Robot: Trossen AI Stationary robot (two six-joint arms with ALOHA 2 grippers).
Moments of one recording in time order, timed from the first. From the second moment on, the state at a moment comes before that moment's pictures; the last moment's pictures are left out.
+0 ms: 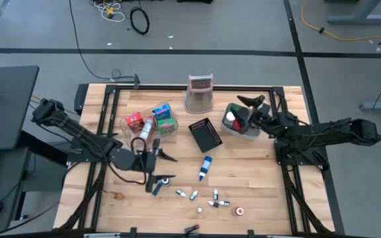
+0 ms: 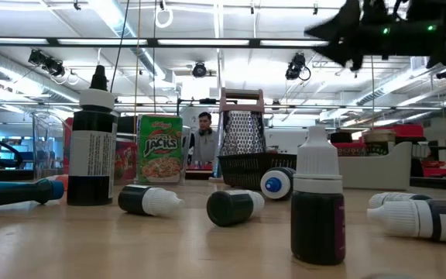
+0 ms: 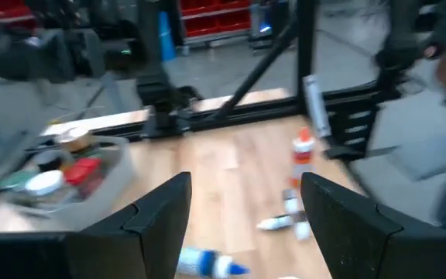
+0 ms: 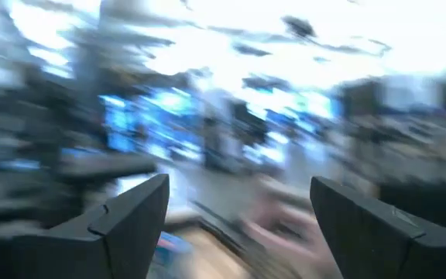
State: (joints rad) left arm -0.53 1.22 0.85 0.17 -0.45 0.00; right arm -0.16 0.92 0.26 0.96 0.31 -0.06
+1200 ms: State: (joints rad) left arm -0.79 1.23 0.85 -0.79 0.09 -0.76; right arm -0.16 0.92 0.26 1.07 0.12 -0.25
